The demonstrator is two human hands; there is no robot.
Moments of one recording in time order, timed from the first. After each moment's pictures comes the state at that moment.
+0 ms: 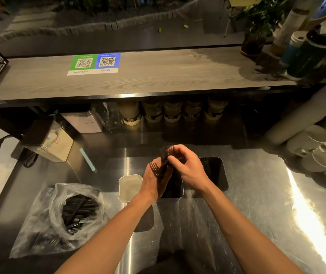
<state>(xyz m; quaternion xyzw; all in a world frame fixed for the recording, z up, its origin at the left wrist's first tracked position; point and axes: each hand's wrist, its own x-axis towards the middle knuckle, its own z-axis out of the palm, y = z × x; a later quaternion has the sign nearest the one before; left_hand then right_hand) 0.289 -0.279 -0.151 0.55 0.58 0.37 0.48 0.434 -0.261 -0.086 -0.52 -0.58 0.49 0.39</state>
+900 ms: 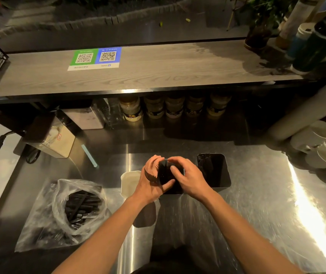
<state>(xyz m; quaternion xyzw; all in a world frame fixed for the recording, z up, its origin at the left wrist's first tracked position) 0.259 -0.280 -0.185 0.71 0.60 0.22 0.30 0.434 -0.283 -0.118 -0.59 -0.65 0.41 0.24</state>
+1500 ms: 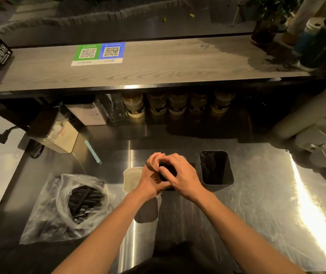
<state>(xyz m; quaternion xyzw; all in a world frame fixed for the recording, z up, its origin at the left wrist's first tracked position) 0.254 -0.283 -0.180 0.69 0.57 0.25 0.36 0.409 -0.288 -0.123 -0.52 -0.74 0.31 0.28</state>
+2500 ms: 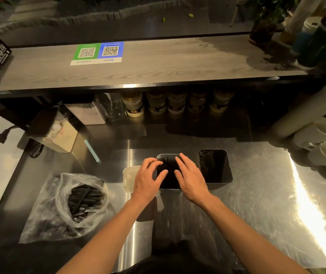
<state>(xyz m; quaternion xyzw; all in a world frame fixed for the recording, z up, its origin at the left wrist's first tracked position) 0.252 -0.301 -0.188 0.66 0.64 0.30 0.26 0.432 -0.298 -0.167 -0.63 -0.71 0.28 0.13</state>
